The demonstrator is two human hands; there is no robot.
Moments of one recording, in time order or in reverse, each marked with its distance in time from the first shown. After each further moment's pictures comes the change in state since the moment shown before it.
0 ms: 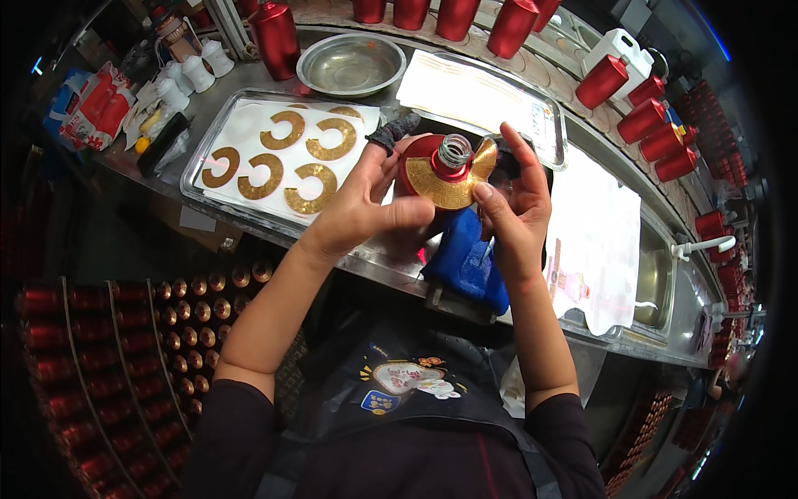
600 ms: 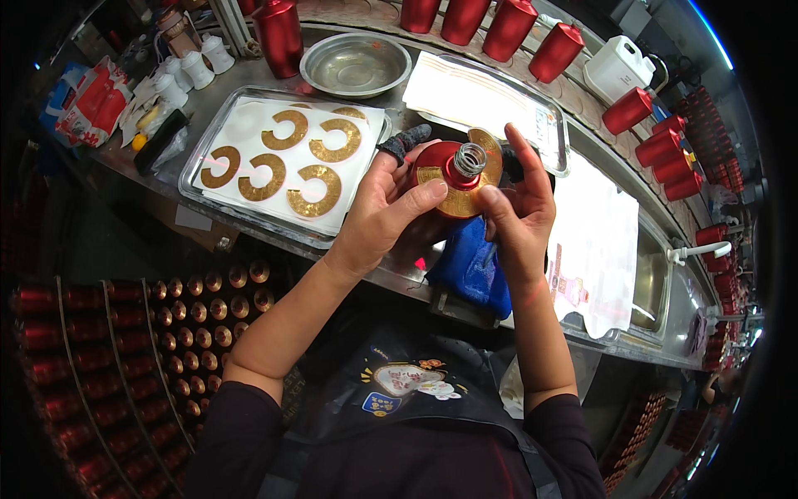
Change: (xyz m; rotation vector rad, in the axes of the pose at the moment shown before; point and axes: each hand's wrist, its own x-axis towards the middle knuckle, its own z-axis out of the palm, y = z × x) left_hand -0.001 -0.001 0.023 -0.138 0.183 -0.005; right_hand 0.007 -0.001 0.007 -0.013 -0.051 -0.070
